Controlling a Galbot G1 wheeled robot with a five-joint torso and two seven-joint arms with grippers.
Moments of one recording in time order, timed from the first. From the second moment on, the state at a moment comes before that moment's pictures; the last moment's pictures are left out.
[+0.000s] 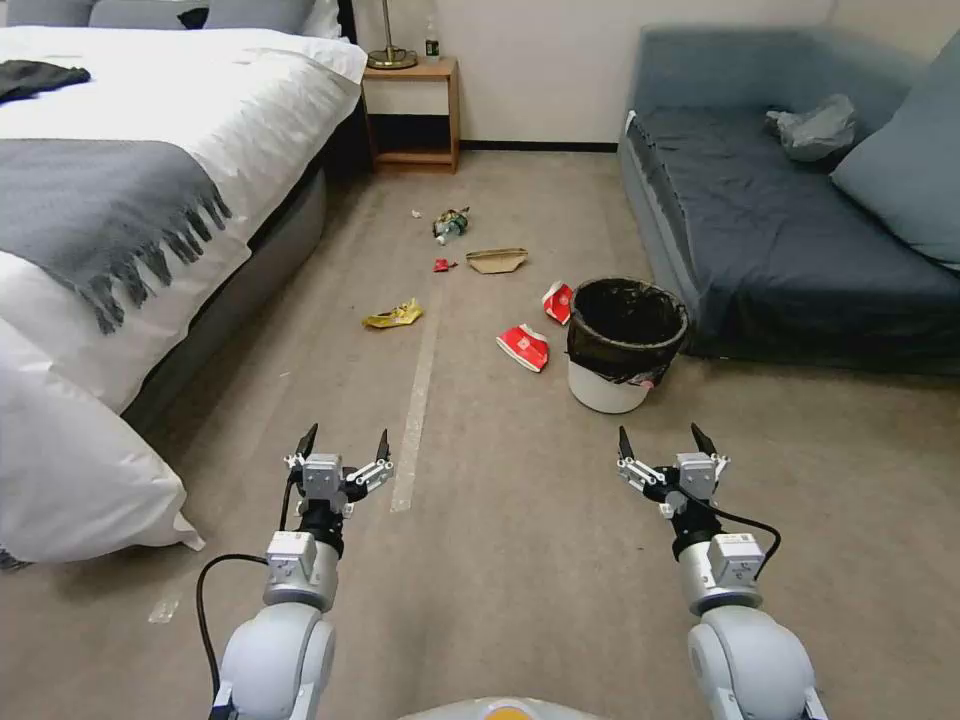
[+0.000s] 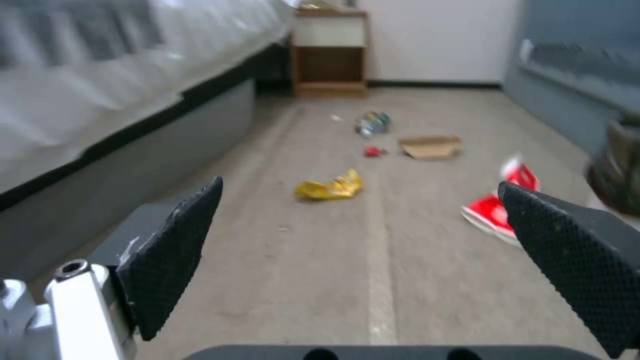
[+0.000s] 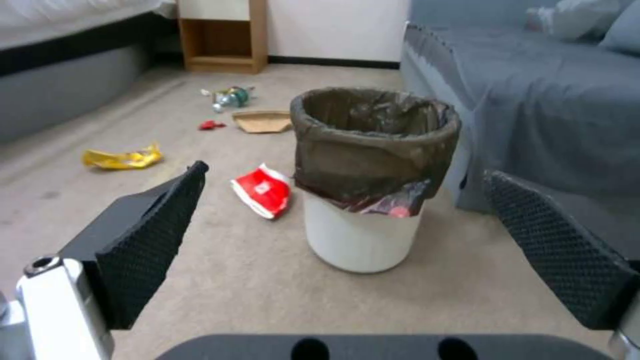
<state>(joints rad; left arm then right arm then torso) 1.60 -1.52 -0.62 -2.04 -0.10 -0.03 0.00 -1.60 1.48 0.59 2.04 0.09 0.00 -0.04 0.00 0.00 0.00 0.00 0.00</state>
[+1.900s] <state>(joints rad) 1.80 -1.57 -0.85 -2.20 -0.44 -0.24 0.11 -1.89 1.37 0.80 2.30 0.58 0.06 -0.26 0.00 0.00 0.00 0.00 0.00</state>
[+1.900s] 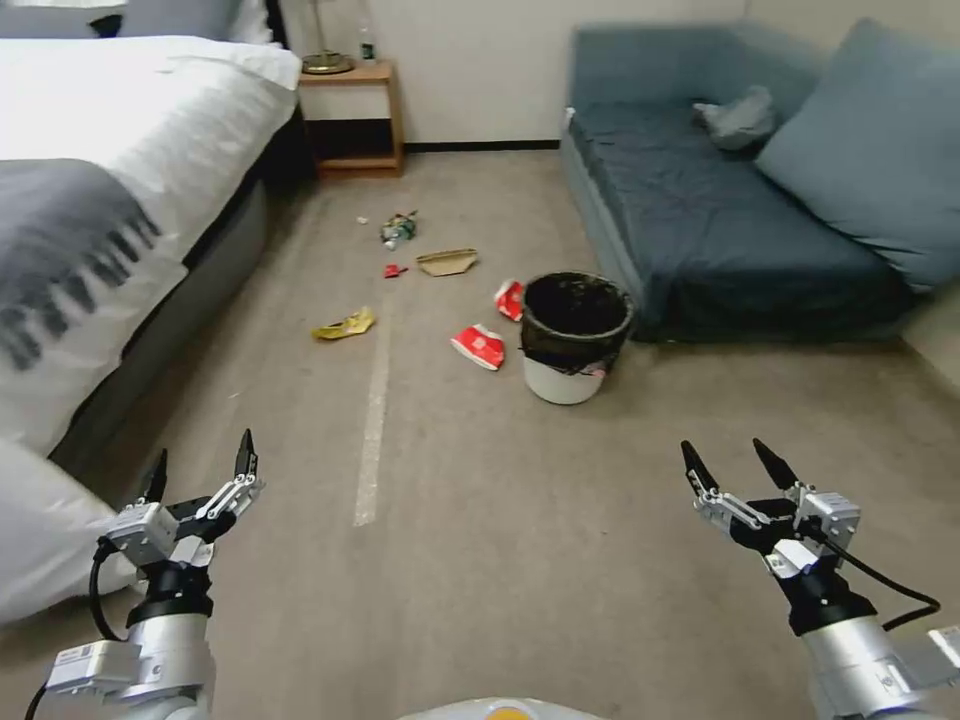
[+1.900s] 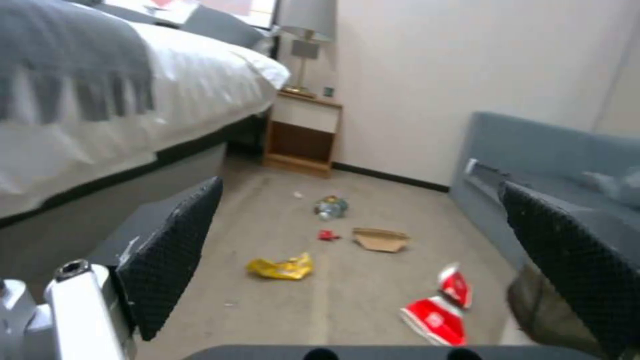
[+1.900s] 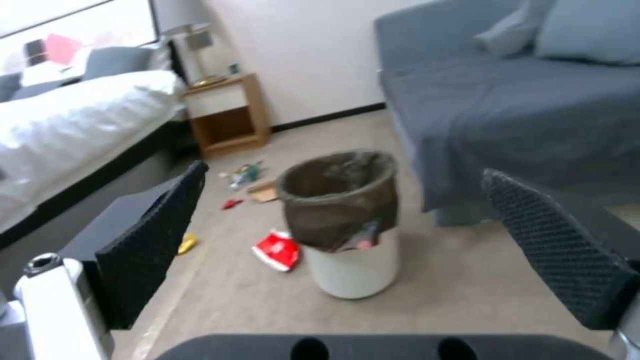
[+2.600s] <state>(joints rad) 1.79 -1.57 -0.85 -2.20 -0.45 -0.21 0.10 -1.89 1.38 0.81 2.28 0.59 0.09 -0.28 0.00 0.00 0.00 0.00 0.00</state>
